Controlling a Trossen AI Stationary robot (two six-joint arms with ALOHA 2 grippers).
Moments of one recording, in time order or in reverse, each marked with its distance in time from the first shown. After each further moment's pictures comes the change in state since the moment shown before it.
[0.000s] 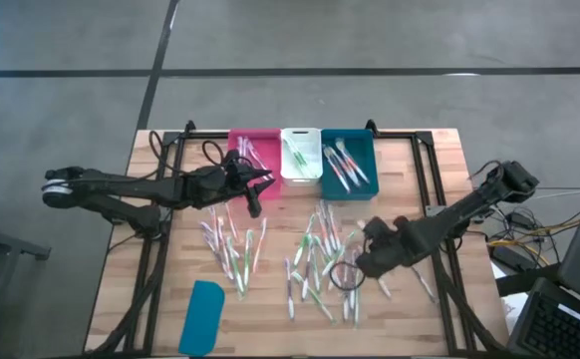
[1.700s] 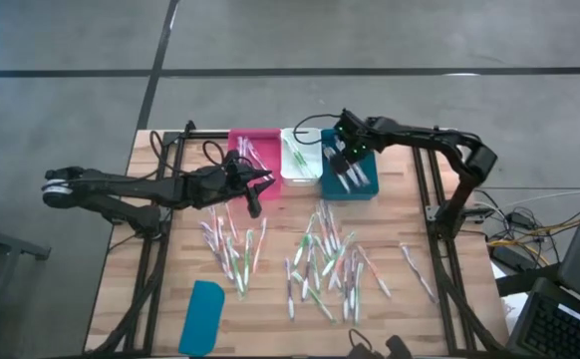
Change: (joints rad) left arm 0.000 0.000 0.000 -0.014 0.000 -0.008; right arm -1.145 0.330 0.193 0.365 -0.206 -1.071
